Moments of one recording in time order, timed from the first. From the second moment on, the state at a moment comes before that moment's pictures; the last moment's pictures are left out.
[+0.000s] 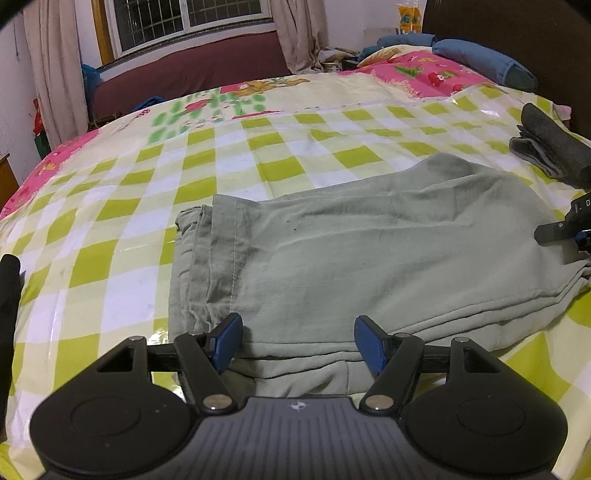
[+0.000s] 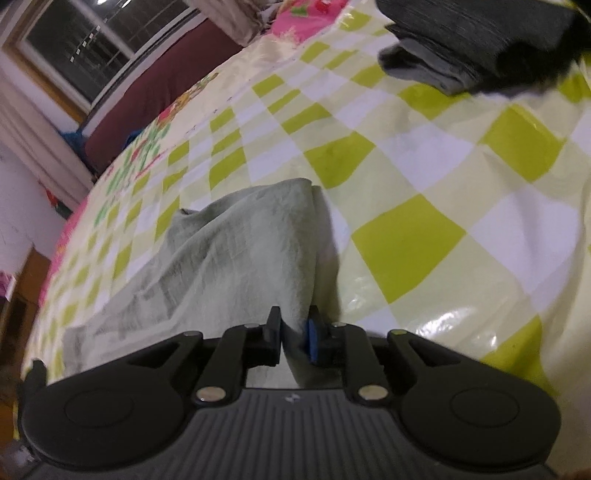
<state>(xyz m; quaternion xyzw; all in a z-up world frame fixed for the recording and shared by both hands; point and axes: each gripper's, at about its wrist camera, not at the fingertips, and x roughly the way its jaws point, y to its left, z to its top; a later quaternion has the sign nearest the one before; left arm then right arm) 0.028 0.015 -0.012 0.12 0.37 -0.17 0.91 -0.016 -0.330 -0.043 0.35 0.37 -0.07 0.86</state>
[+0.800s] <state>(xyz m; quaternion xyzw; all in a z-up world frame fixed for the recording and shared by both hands) 0.030 0.018 -0.013 0.11 0.37 -0.18 0.91 -0.023 -0.329 -0.031 0.31 0.39 -0.05 0.86</state>
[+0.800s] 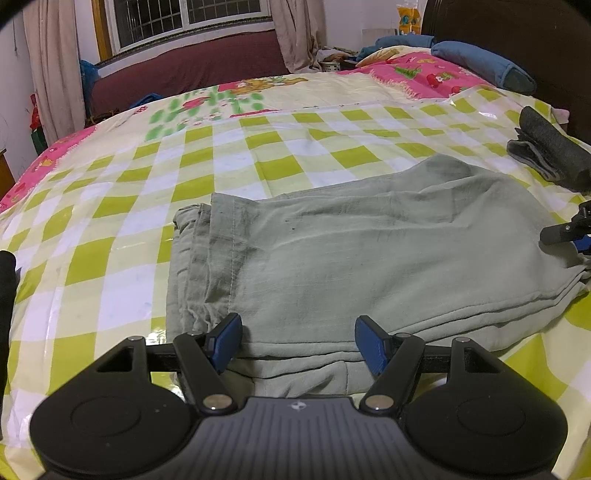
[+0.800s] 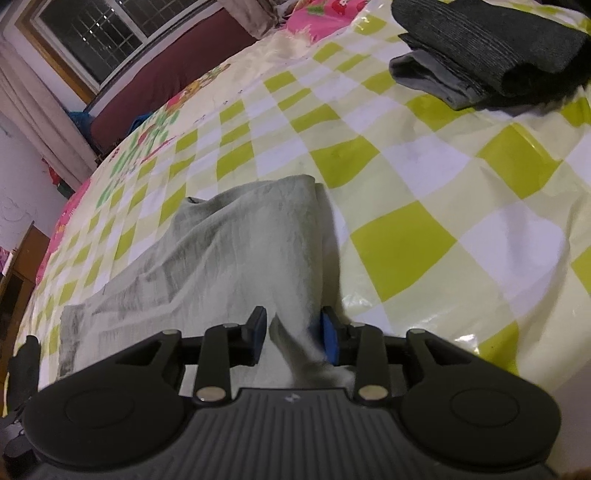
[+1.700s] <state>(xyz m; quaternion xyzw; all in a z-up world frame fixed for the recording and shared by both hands) 0.029 0.017 -0.013 0.11 0.37 -0.18 0.91 -0.029 -0.341 -0.034 0.34 0.39 -0.03 0.86</state>
